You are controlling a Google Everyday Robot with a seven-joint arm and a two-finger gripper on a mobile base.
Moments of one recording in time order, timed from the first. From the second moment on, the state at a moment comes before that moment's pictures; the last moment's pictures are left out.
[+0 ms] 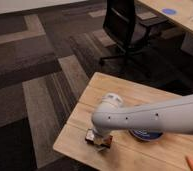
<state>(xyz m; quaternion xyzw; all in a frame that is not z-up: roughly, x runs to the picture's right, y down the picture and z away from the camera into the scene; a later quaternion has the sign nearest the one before) 0.015 0.212 0.700 -0.29 0.00 0.16 0.94</state>
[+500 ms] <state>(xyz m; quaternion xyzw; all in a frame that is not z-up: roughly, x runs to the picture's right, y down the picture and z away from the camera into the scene) 0.022 0.208 0.715 -0.29 0.01 0.16 0.94</state>
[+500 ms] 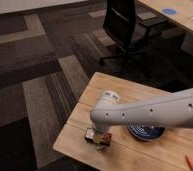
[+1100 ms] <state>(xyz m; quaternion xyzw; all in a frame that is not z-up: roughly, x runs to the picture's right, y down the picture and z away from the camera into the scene) 0.023 0.208 0.715 -0.29 0.01 0.16 0.94</state>
